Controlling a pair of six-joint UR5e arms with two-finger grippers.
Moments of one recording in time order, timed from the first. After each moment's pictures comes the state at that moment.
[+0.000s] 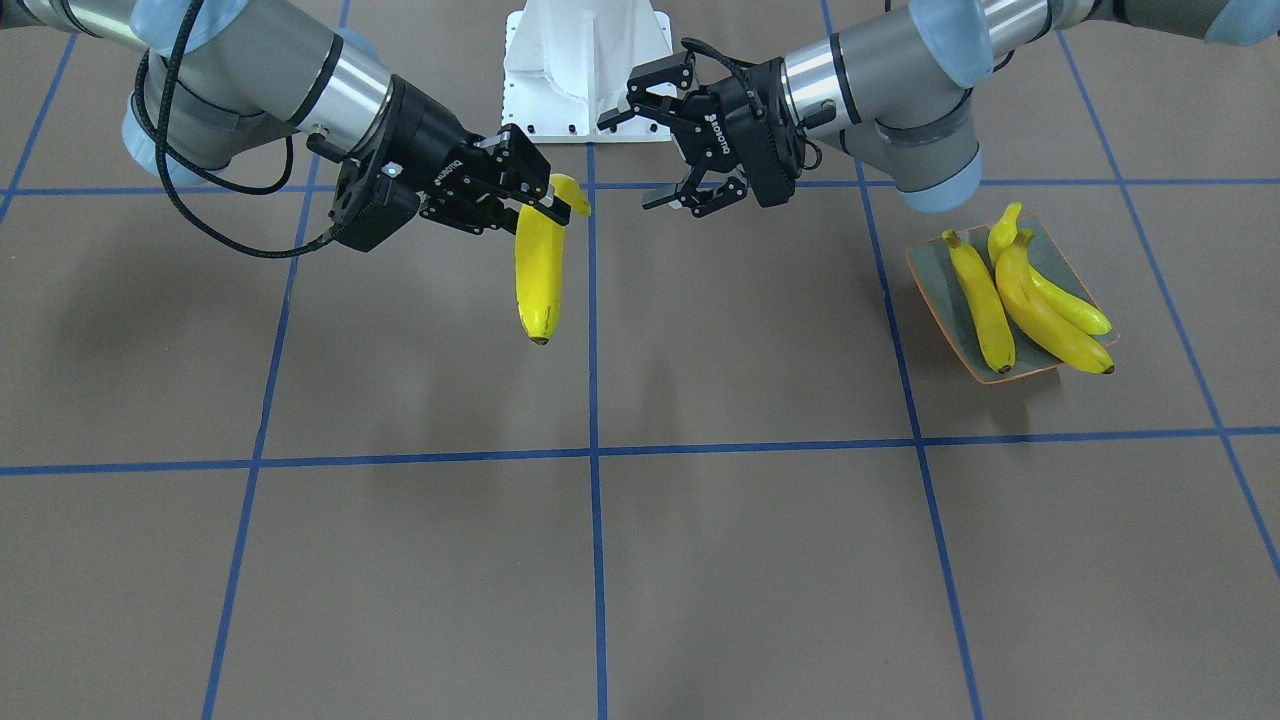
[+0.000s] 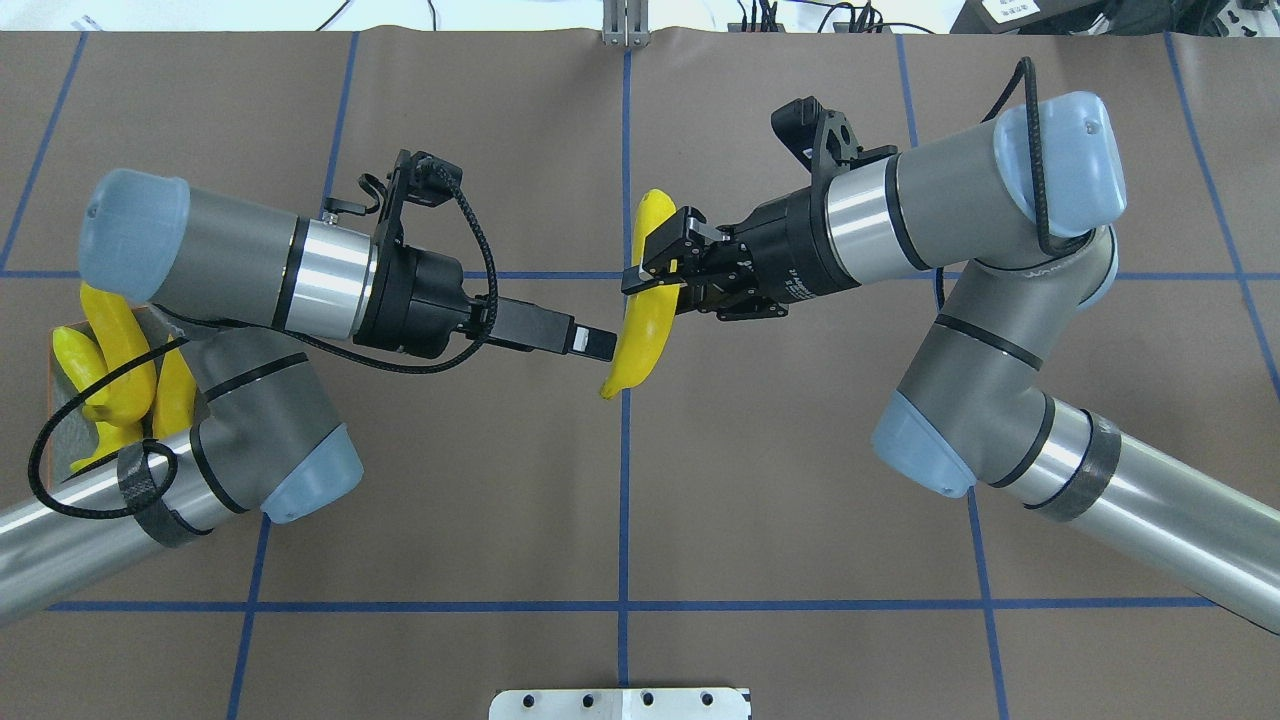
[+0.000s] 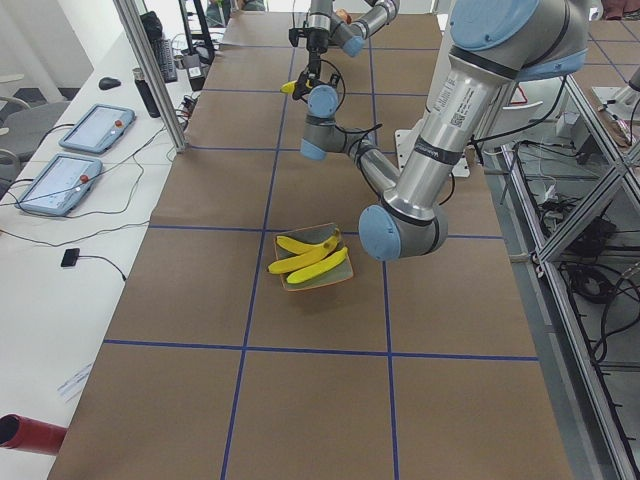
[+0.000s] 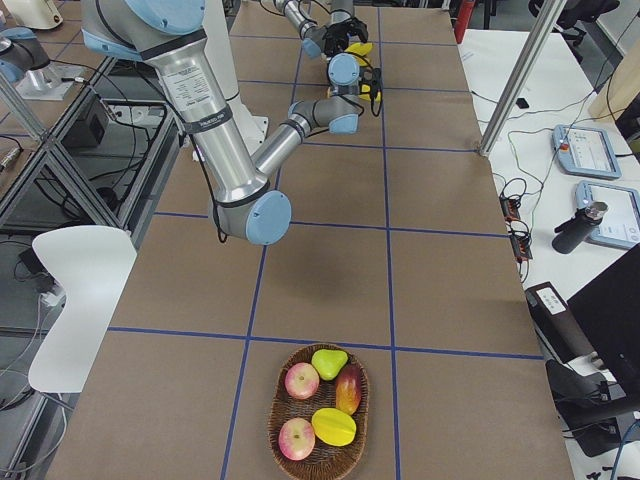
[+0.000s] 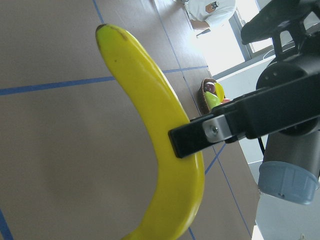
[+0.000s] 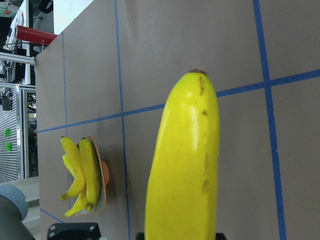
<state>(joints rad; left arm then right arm) -0.65 -2.11 -1.65 -2.87 -2.21 -1.35 0.70 -1.04 1.76 -0.66 2.18 1.70</state>
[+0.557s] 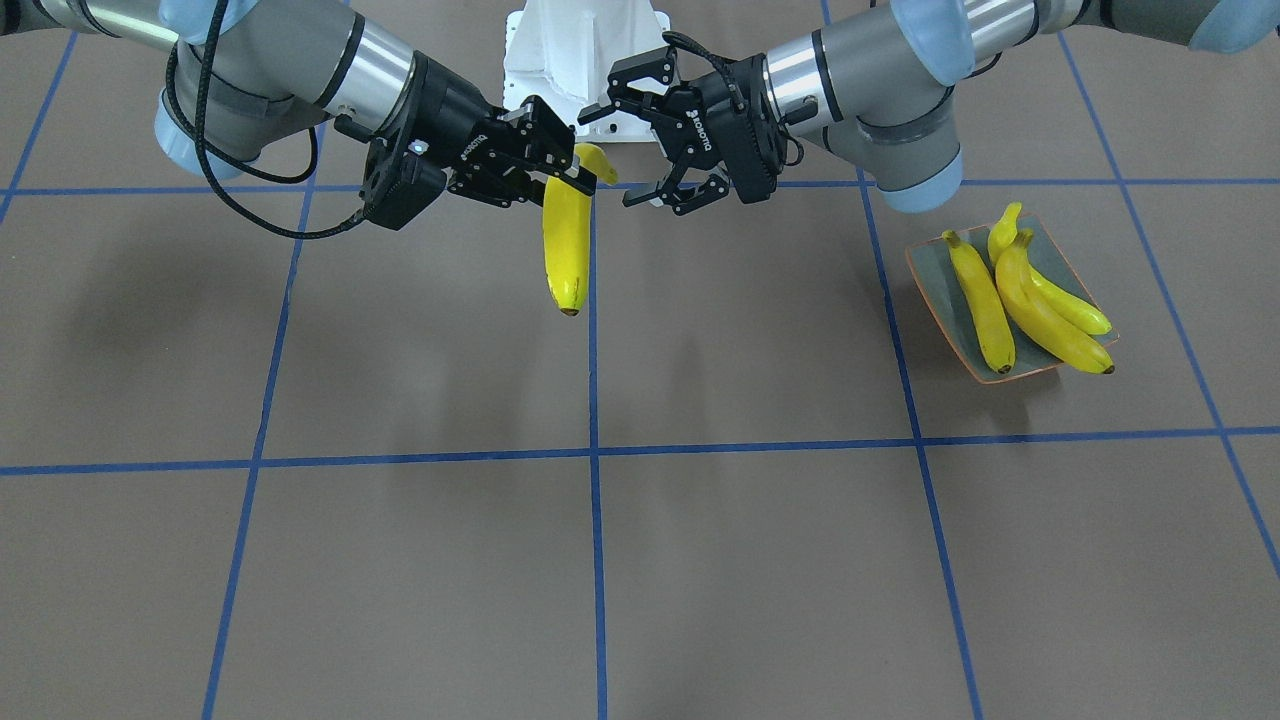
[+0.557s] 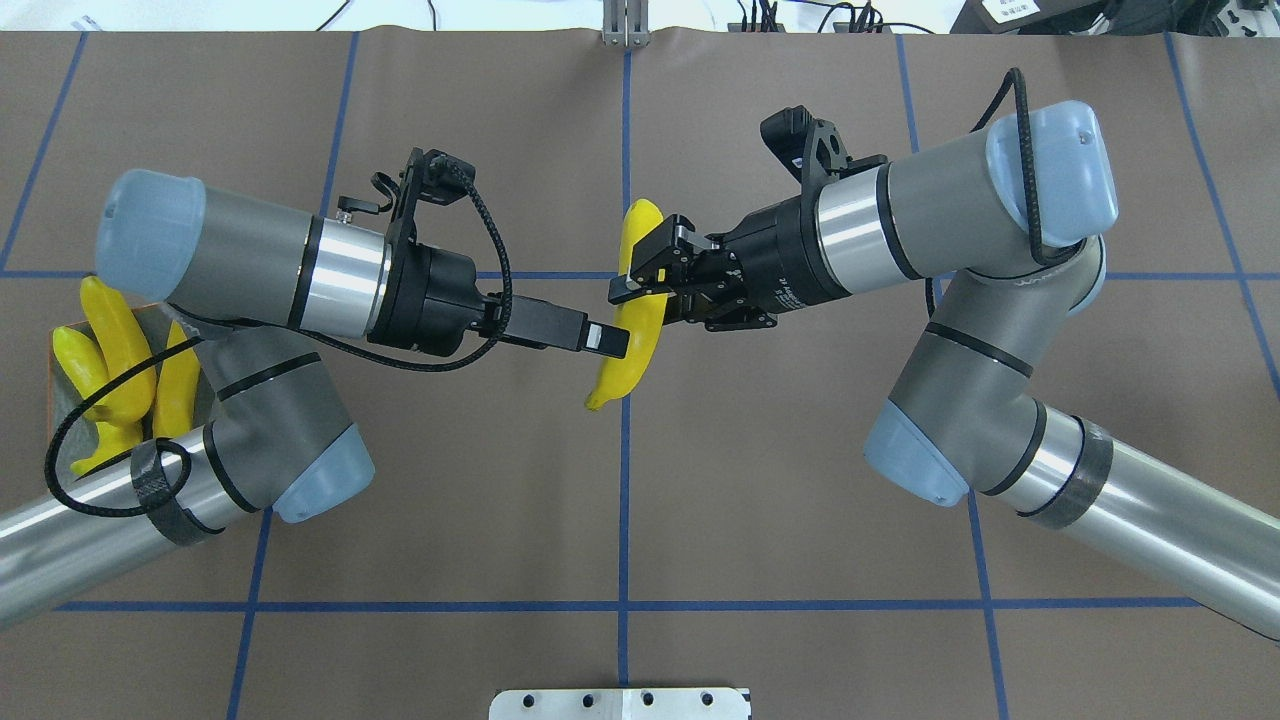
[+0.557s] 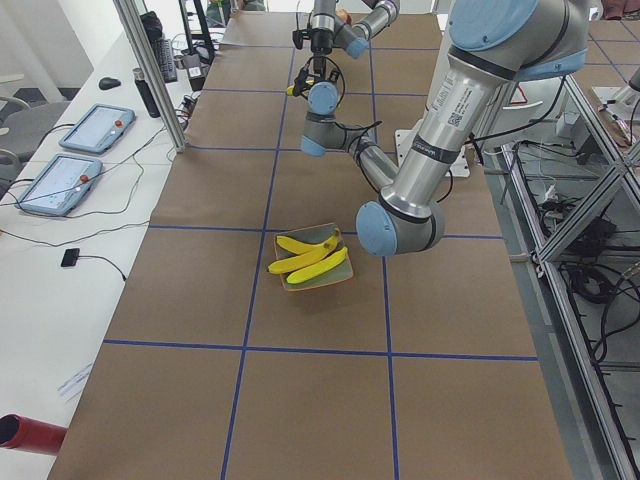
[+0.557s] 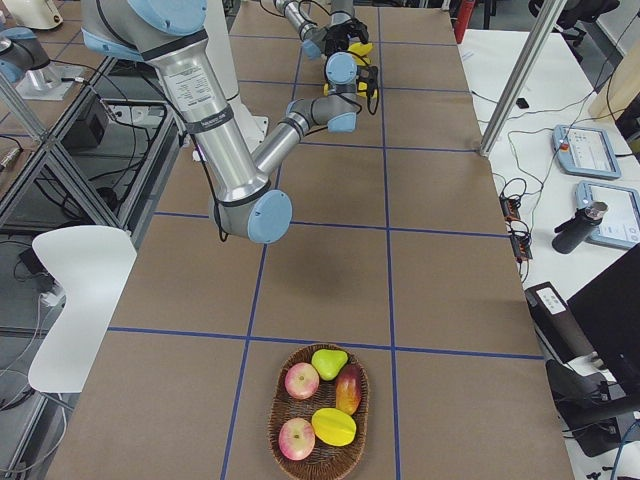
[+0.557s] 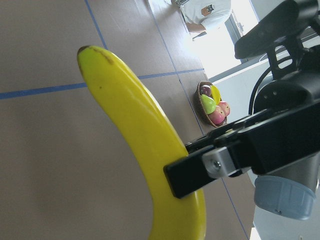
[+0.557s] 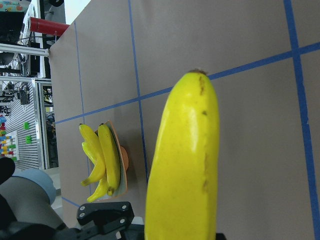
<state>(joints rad) -0.64 -2.13 -1.64 -2.87 -2.19 -1.35 0.68 -1.03 1.76 -0.65 2.18 1.73</state>
